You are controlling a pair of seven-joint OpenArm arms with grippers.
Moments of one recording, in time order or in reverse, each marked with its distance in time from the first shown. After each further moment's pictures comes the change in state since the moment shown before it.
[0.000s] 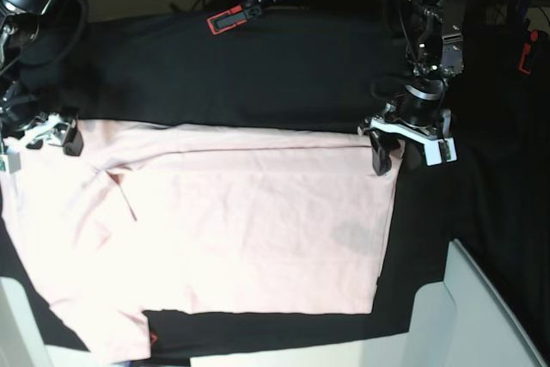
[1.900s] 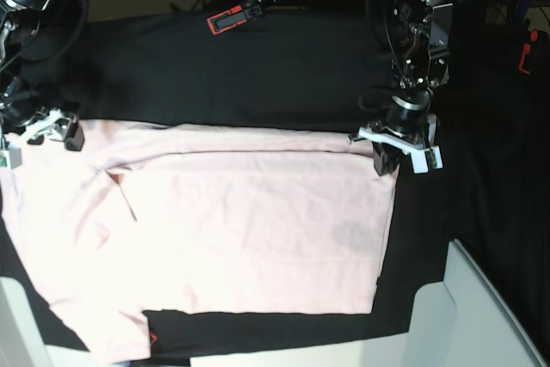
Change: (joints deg) left arm -6.1 2.3 0.1 -8.2 -0.1 0.0 -0.2; right arm -1.1 0.0 -0.1 0.0 0.0 0.0 0.3
